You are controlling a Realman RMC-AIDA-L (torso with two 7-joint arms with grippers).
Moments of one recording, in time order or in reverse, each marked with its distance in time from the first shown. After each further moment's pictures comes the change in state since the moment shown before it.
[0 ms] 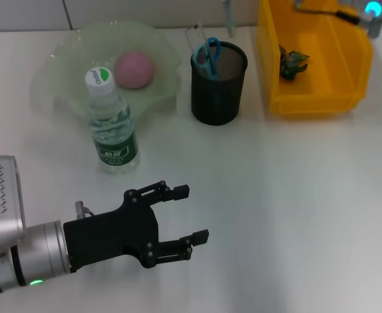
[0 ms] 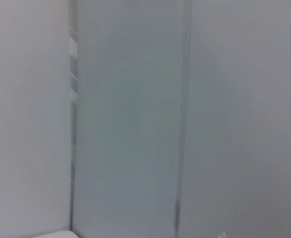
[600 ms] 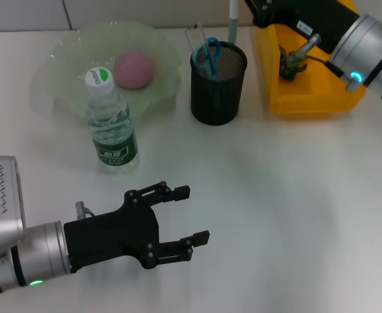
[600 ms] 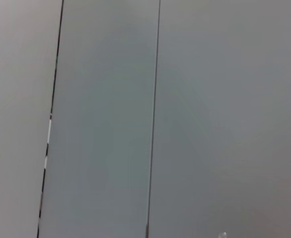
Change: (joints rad) left arm 0.000 0.000 0.003 0.001 0.000 0.002 0.000; right arm 0.105 -0.005 -0.054 0.728 0.861 -0.209 -0.923
